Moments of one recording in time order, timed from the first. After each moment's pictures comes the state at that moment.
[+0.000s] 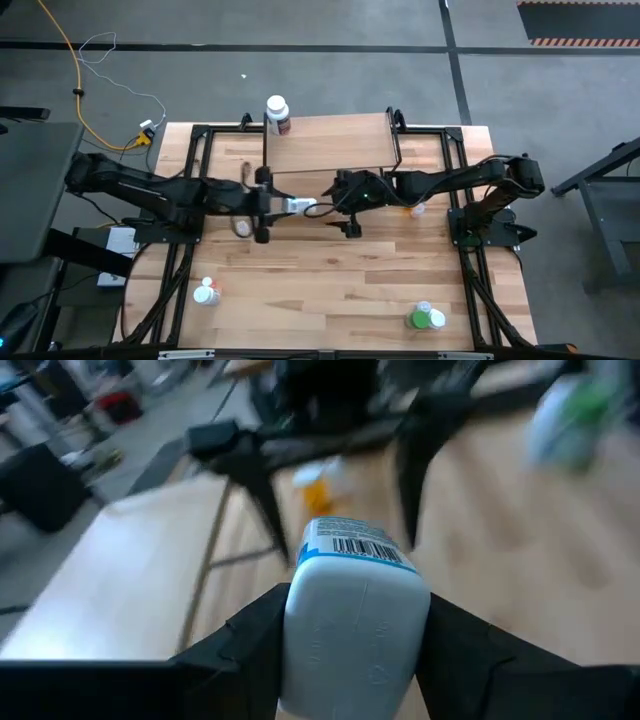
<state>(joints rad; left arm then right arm) -0.05 1.04 0.74 -0.07 -0.29 0.19 0.01 1.56 1.11 -0.16 -0.01 -0.25</state>
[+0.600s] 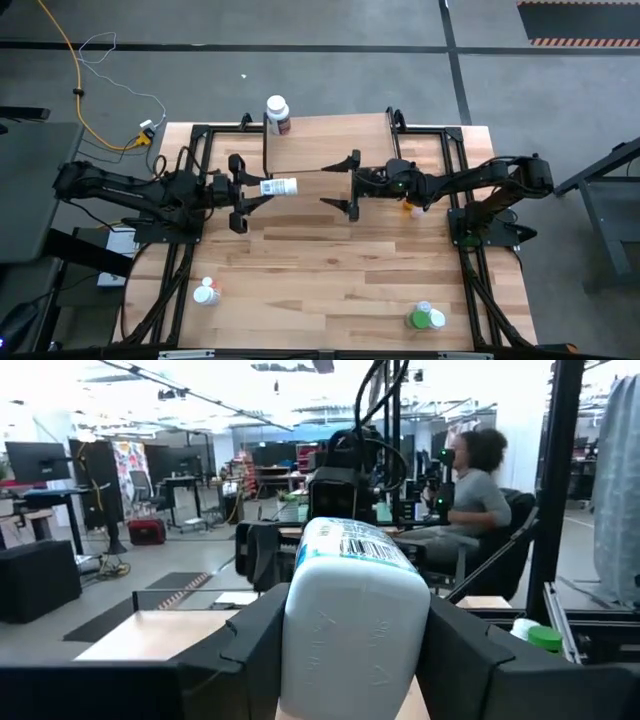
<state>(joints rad) -0.01 0.74 0.45 0.42 -0.25 0.08 -0.08 1.48 0.78 0.75 -0.06 -0.13</state>
